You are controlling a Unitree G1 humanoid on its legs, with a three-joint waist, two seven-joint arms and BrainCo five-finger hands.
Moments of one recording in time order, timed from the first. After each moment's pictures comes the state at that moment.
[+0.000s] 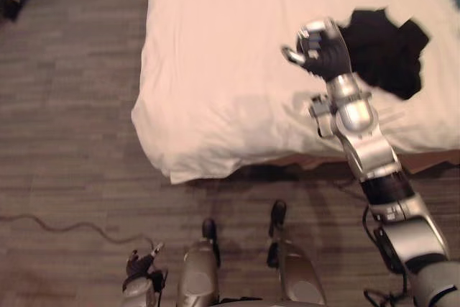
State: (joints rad) left arm -0.01 0.08 0.35 0.91 0.05 -0.03 0.24; right arm -0.90 -0.46 0.28 0.19 0.21 -0.15 -0.10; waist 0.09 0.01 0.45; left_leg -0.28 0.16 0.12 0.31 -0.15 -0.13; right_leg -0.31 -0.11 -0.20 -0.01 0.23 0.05
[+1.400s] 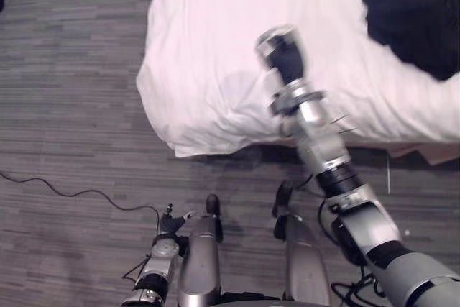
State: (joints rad) left arm -0.17 0.11 0.06 0.94 0.06 -0.06 0.26; right arm -0.86 -0.27 0.09 0.37 0.44 -0.20 -0.11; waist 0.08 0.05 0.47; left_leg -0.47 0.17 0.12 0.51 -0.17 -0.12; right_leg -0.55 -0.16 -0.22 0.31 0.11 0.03
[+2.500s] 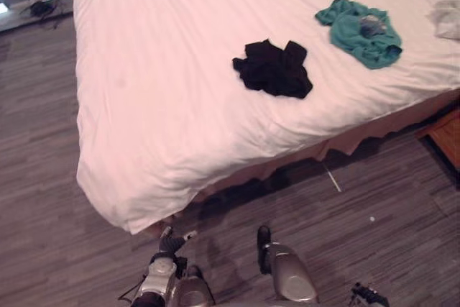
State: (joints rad) left arm -0.04 0.10 0.03 0.93 0.13 0.00 0.19; right arm 0.13 -0.10 -0.54 0.97 0.22 0.00 -0.15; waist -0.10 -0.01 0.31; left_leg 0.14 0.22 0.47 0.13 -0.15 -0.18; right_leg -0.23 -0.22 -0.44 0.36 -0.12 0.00
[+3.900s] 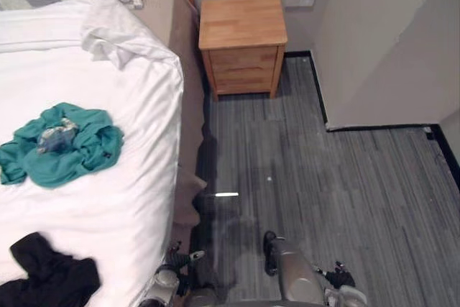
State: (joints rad) left arm -0.03 0.08 0.05 1.05 0.25 -0.03 0.15; right arm 0.10 -0.06 -0.30 0.93 0.01 -0.02 -0.13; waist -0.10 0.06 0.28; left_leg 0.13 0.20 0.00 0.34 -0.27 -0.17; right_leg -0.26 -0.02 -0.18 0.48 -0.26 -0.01
